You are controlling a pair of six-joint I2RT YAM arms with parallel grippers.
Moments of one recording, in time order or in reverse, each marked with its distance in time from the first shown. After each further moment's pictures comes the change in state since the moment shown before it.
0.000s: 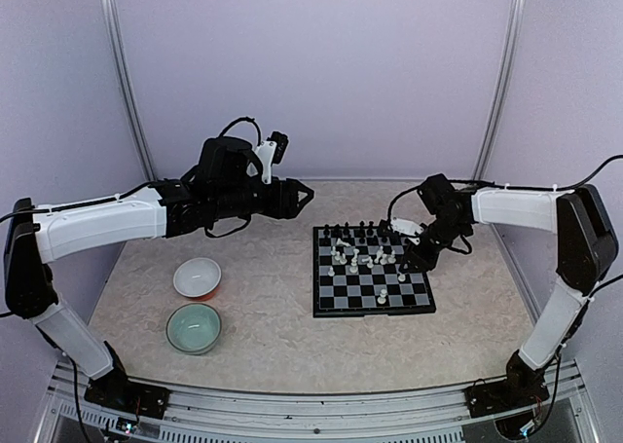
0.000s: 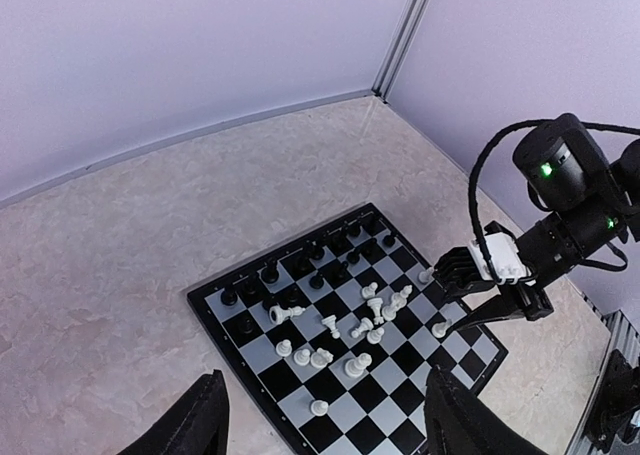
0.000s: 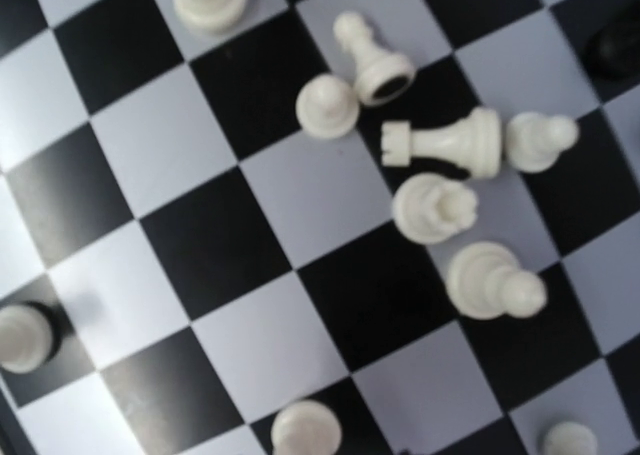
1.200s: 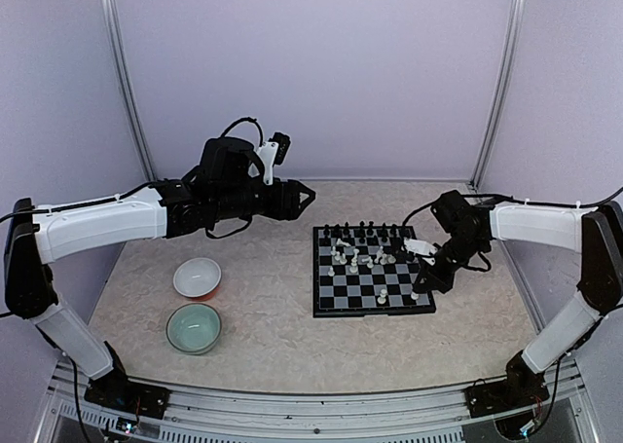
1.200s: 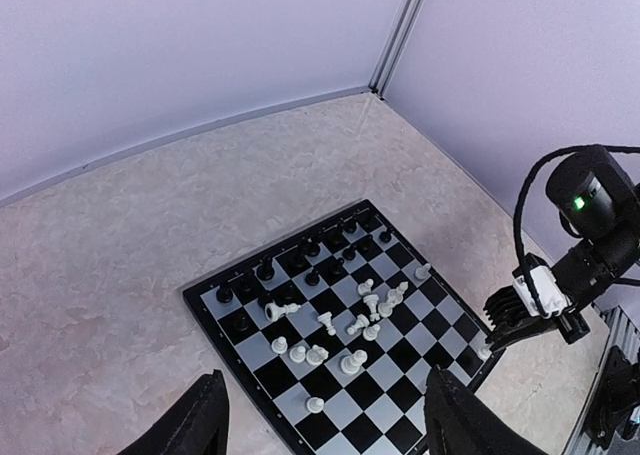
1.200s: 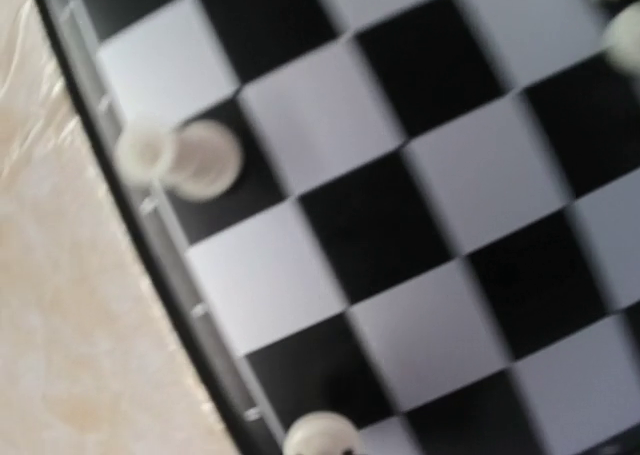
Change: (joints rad) left arm -0.011 0.000 0.005 -0.011 -0.005 0.002; right arm 0.000 -0.158 -0.169 -0.085 -0.056 -0.032
